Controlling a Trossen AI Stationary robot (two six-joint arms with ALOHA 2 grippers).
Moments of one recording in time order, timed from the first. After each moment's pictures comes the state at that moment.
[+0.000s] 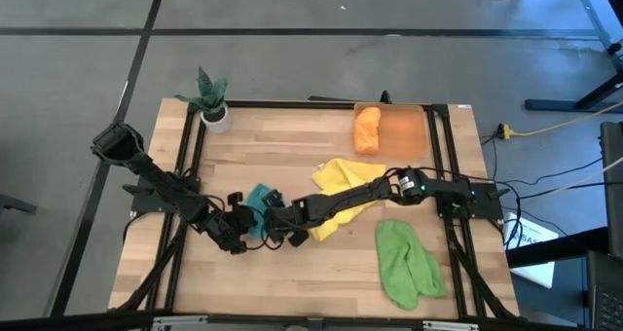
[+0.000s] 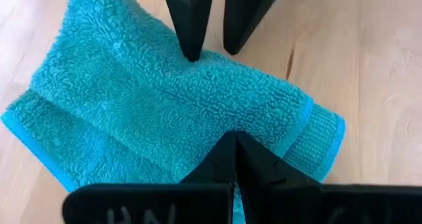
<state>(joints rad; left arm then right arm) -0.62 1.36 0.46 -0.18 -0.51 -0.68 0.21 2.47 2.00 -0.50 0.27 -0.63</state>
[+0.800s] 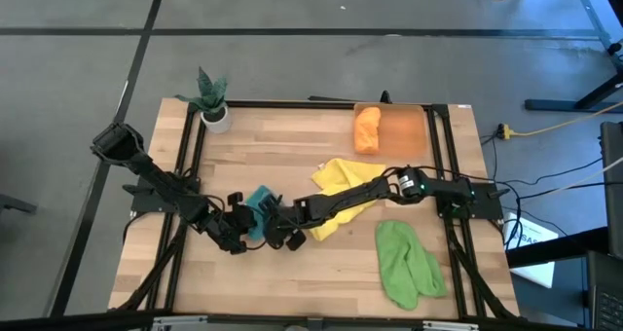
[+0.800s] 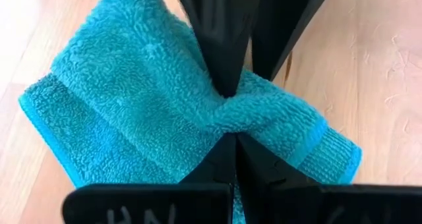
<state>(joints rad) -0.62 1.36 0.46 -0.18 -0.50 -0.68 0.19 2.48 1.93 -0.31 0.16 -0.69</state>
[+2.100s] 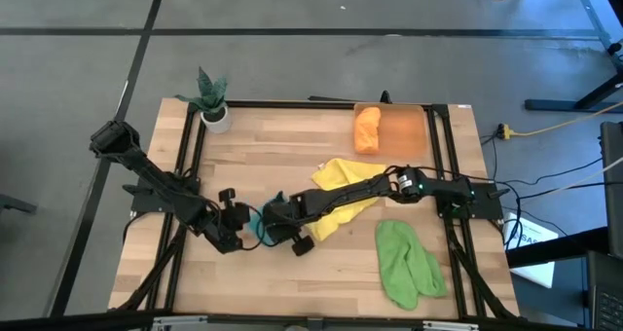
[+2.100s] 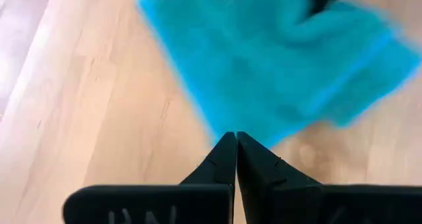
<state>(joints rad) -0.65 1.31 0.59 -0.54 -0.52 -0.81 0.18 2.48 2.09 -0.71 -0.11 -0.40</state>
